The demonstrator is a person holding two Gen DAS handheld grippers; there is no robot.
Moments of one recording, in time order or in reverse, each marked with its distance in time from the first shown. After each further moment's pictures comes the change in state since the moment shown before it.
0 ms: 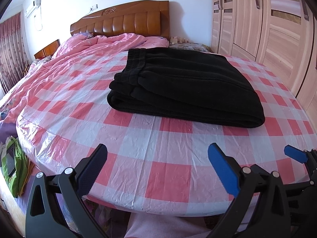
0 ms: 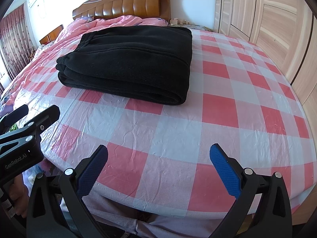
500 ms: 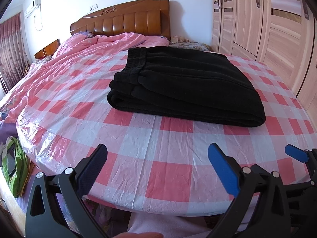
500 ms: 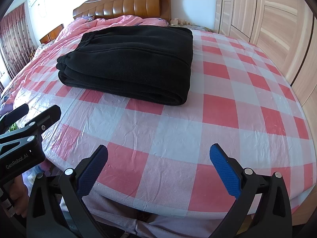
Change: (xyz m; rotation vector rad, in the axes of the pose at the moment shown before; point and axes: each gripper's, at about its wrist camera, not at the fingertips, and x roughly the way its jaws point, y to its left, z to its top) left arm 0.003 -0.002 0.001 0.007 0.007 0.002; right arm -0.001 0.002 0.000 -0.002 0.000 -0.001
